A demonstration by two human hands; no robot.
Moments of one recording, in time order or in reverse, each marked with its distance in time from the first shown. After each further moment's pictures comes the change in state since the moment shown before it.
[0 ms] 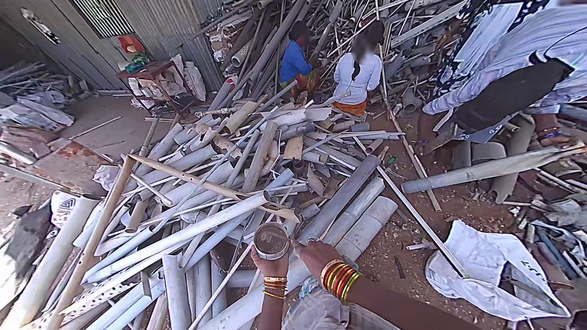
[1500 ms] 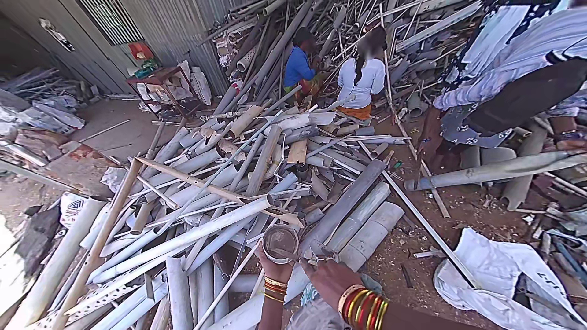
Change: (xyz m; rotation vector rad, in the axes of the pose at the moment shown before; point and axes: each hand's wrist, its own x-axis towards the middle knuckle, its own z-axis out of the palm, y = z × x) left_hand 0.011 0.011 0.006 0.192 -0.043 -0.211; right_hand -0.028 -0.002 -0.007 -0.103 -0.055 -0.018
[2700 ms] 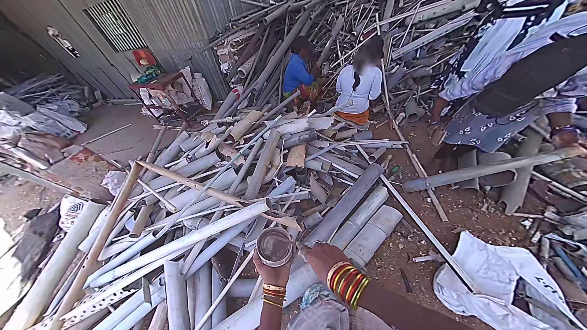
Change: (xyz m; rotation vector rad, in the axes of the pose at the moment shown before) left_hand -0.009 -0.009 -0.001 -0.099 -0.027 0.111; right_hand 0.017 0.015 -0.010 0.110 0.078 0.052
